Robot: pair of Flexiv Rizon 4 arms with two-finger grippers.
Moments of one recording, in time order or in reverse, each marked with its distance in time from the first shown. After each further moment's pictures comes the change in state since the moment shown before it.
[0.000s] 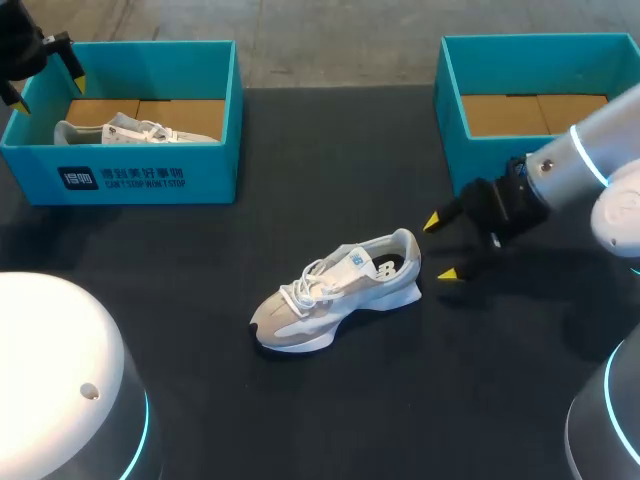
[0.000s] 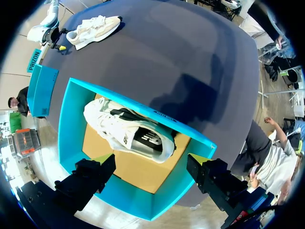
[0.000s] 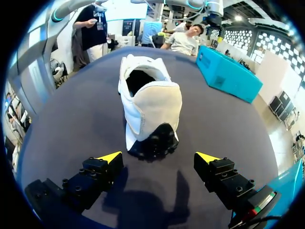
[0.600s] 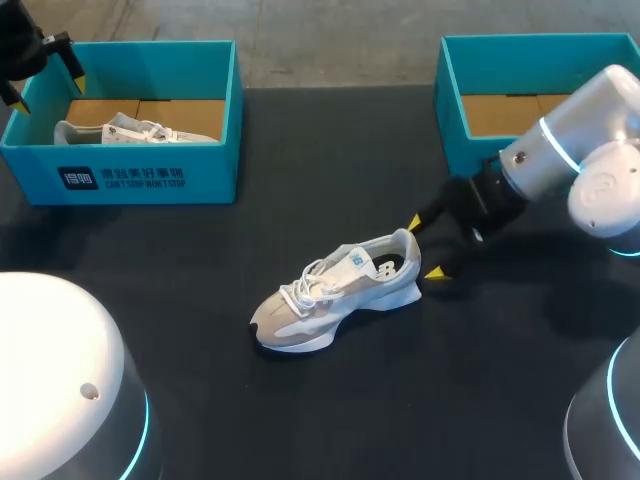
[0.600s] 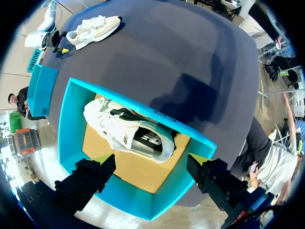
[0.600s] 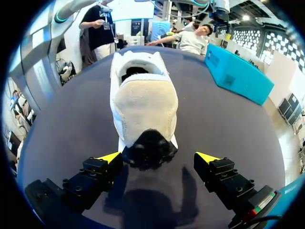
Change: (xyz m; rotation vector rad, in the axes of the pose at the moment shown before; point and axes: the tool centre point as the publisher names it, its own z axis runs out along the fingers) left arm 0.000 0.000 0.000 0.000 0.000 0.000; right arm -0.010 0.004 0.026 -0.009 0.096 -0.025
